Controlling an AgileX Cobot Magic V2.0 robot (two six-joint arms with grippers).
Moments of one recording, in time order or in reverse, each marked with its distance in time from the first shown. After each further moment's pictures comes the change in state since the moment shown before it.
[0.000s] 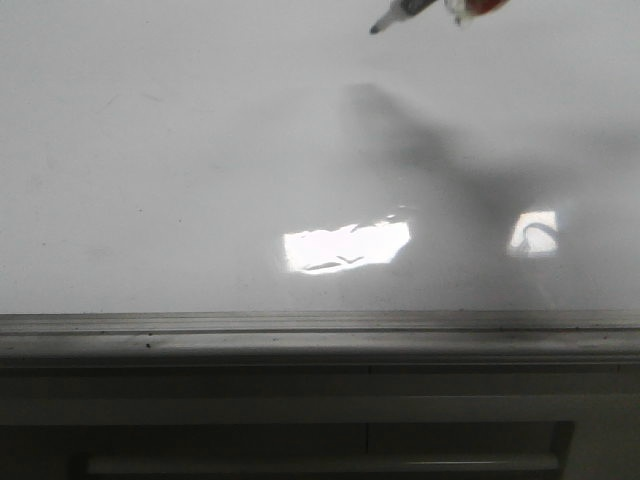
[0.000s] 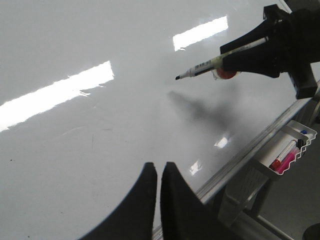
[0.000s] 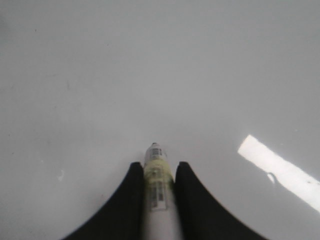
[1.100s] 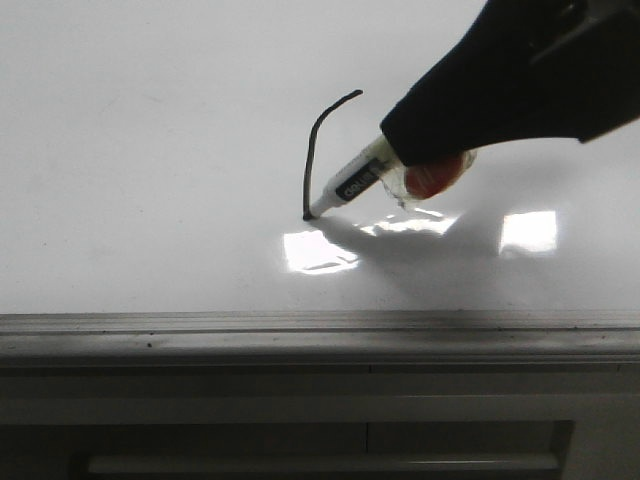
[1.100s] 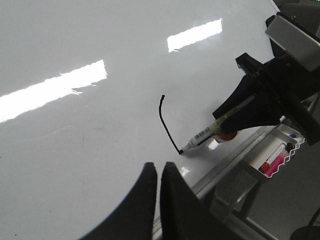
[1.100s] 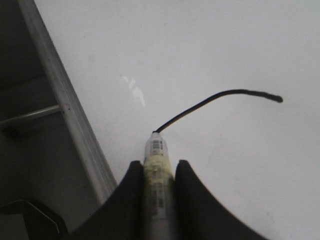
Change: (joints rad) left arm 0.000 0.000 0.000 -0.033 -0.008 -0.007; right arm 0.002 0.115 -0.067 -0.069 0.381 0.109
